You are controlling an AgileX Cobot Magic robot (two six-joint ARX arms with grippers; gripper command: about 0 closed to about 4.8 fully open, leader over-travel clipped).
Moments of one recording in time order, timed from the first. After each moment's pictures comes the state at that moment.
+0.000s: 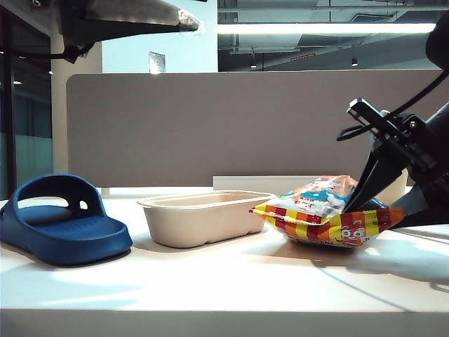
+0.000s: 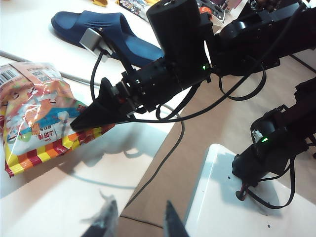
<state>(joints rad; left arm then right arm) -0.74 0.91 0.59 -0.01 0.56 -0.22 0.30 1.32 0.51 0.03 -0.42 0.66</state>
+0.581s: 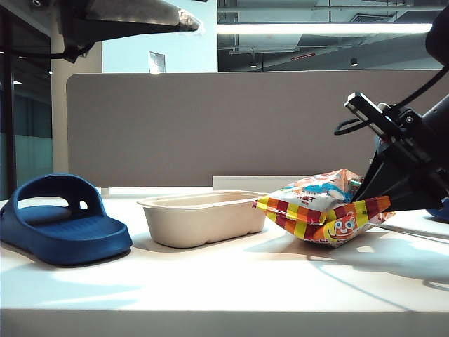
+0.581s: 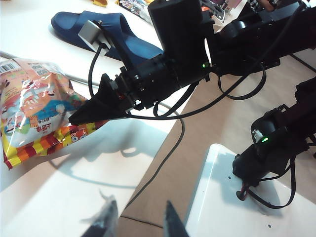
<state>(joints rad) -0.74 0.91 0.59 -0.01 0.56 -0.21 0.30 1.32 0.51 0.08 -0.42 0.66</state>
